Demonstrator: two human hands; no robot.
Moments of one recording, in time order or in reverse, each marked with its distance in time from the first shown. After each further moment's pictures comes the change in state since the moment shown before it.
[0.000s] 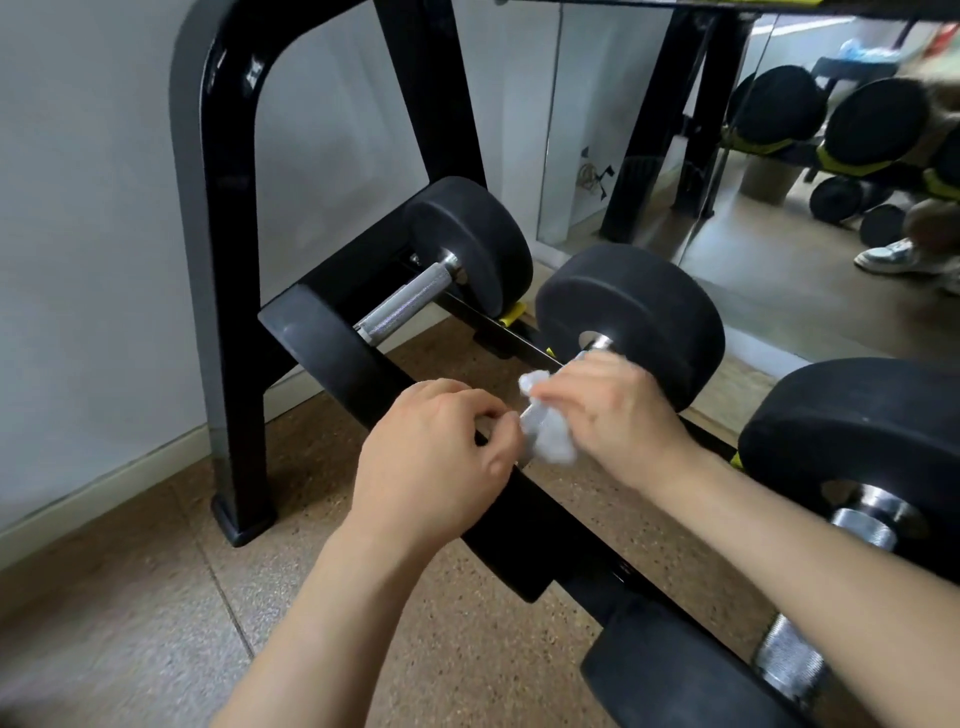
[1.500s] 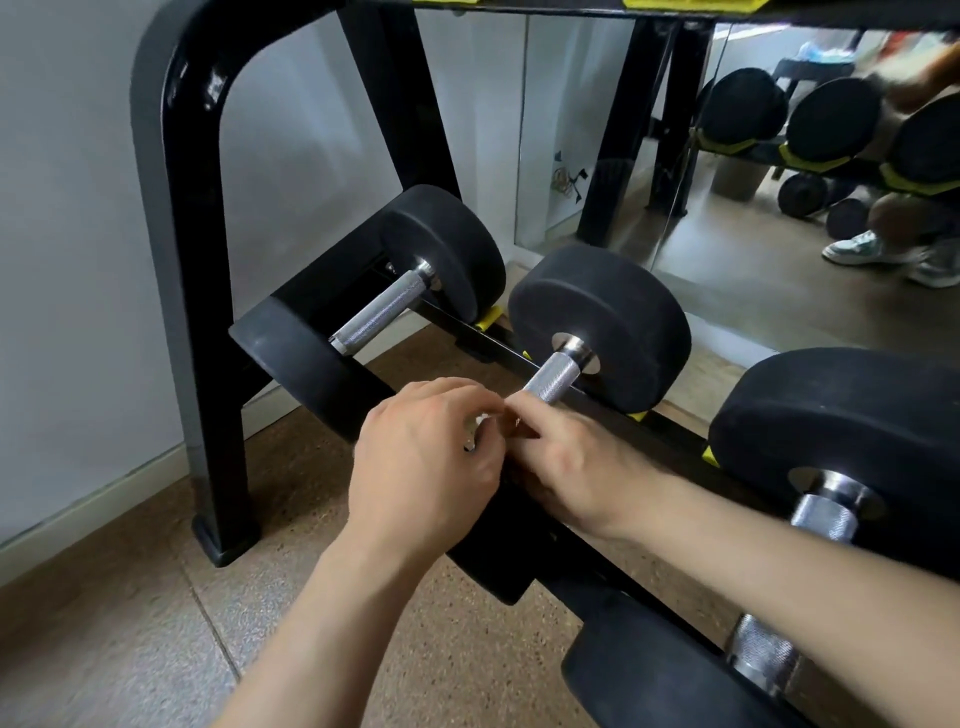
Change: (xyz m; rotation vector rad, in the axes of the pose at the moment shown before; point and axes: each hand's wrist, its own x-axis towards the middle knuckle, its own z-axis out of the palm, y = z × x) left_hand -0.001 0.013 0.007 -0.076 0.163 0.084; right_hand -0.022 -0.020 0.003 0.061 -0.198 0.015
